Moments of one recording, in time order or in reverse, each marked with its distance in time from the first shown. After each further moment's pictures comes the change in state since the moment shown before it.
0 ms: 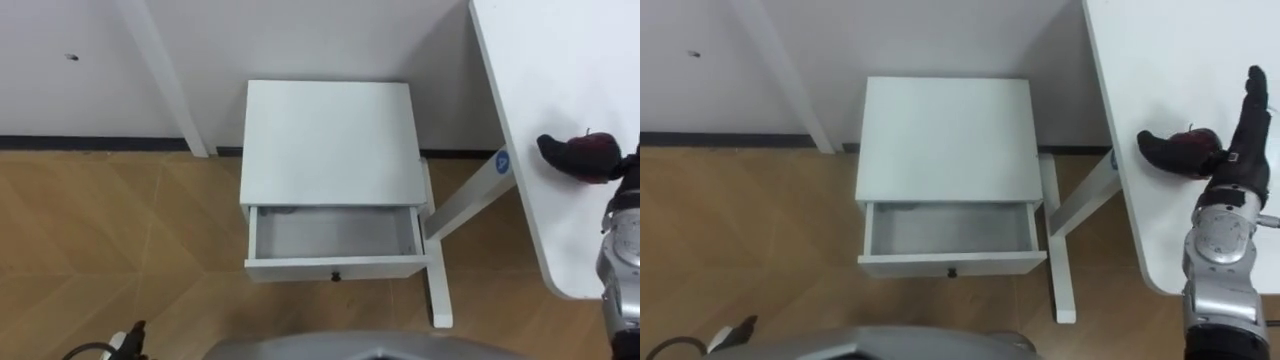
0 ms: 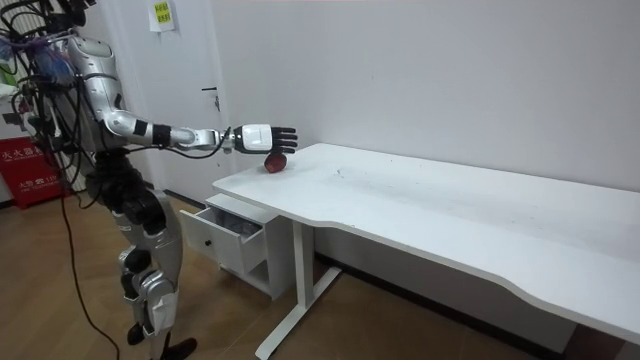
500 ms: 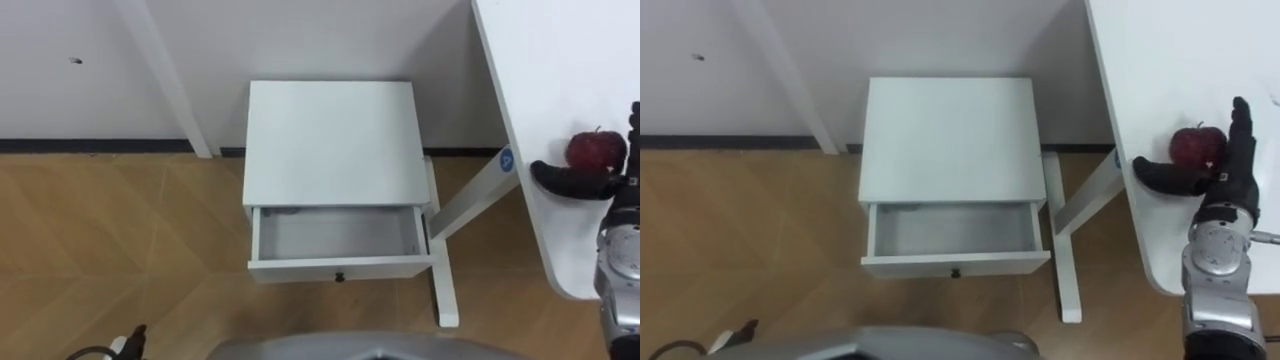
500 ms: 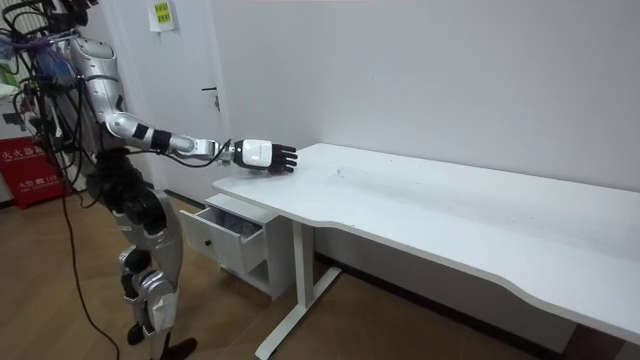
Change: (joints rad) left arm -0.002 0.000 -0.004 0.029 -0.006 -0.017 0.004; right arm -0.001 0.000 0.001 0.150 -0.034 -0.015 0.010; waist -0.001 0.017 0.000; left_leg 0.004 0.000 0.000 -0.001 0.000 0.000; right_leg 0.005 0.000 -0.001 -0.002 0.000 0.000
